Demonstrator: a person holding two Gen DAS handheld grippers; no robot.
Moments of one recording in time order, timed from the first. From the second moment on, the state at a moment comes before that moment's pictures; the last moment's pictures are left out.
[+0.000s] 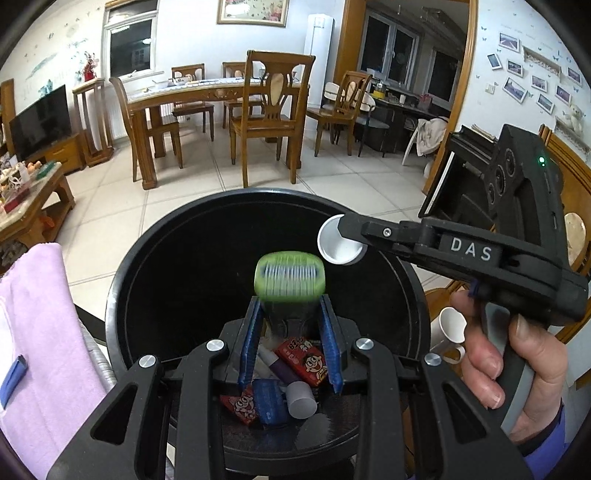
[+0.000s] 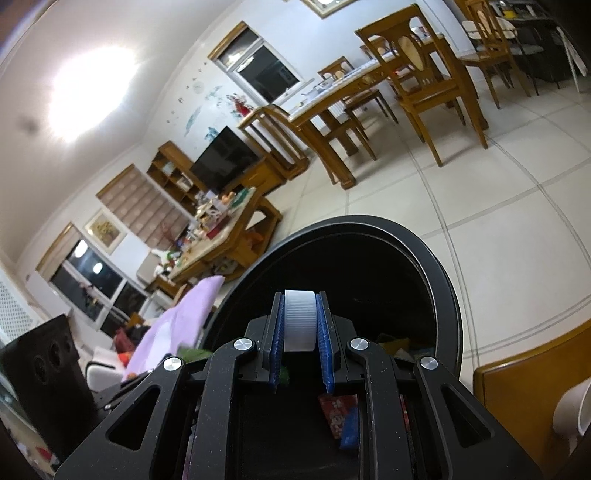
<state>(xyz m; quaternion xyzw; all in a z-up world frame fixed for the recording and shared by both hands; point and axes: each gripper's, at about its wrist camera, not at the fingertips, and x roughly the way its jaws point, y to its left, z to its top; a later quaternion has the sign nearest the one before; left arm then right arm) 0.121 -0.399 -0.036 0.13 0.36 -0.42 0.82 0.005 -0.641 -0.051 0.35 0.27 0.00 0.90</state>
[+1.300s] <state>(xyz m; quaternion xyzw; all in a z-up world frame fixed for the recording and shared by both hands) 0.210 -0.054 -0.023 0.02 0.39 -0.12 0.91 0.145 -0.344 -0.010 0.16 0.39 0.15 0.90</state>
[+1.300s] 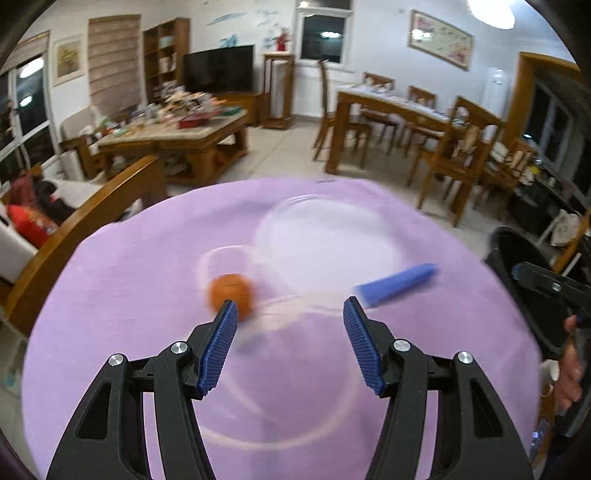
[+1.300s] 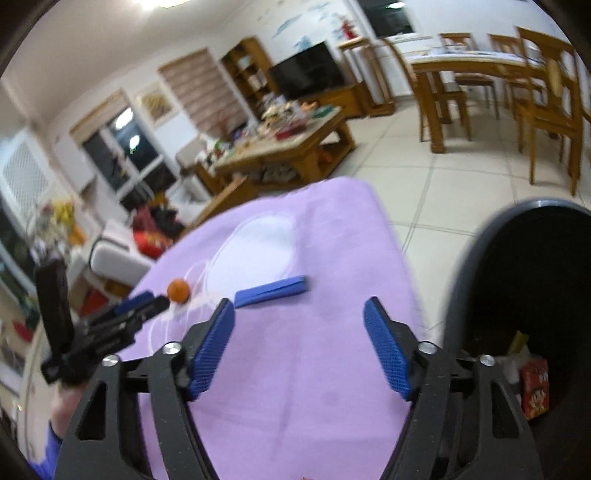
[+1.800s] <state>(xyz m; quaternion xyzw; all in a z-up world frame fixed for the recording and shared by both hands) 0.242 -0.022 -0.054 -0.01 0.43 -0.14 0.89 0.238 -0.254 -0.072 -0.01 0.47 0.13 0.87</state>
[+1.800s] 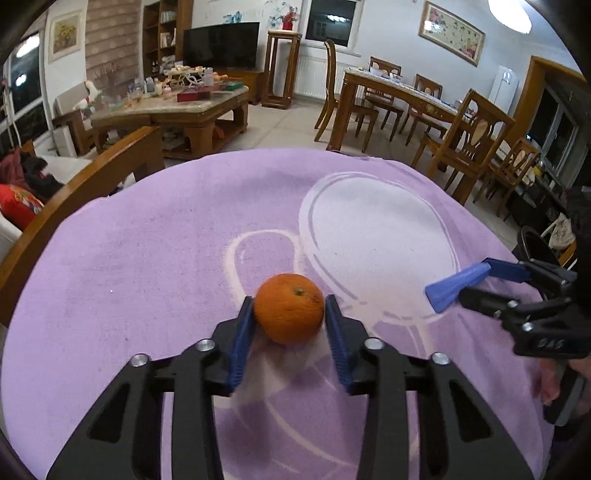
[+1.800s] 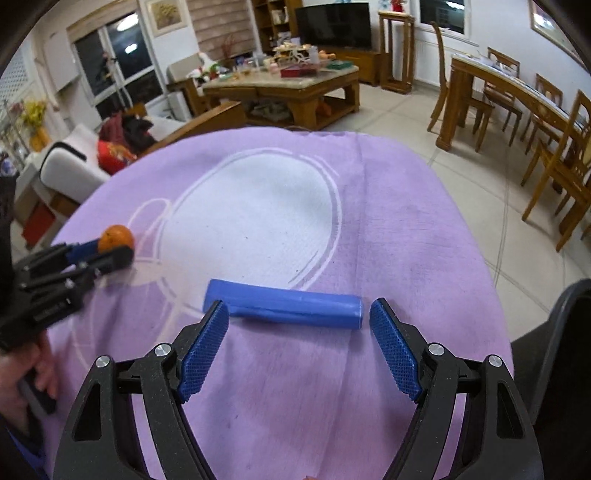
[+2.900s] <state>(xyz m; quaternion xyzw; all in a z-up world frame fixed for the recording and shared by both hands) 0.219 -0.033 -0.035 0.01 0.38 -0.18 0.91 0.228 -0.204 -0.063 -0.06 0.47 0.21 0.86</state>
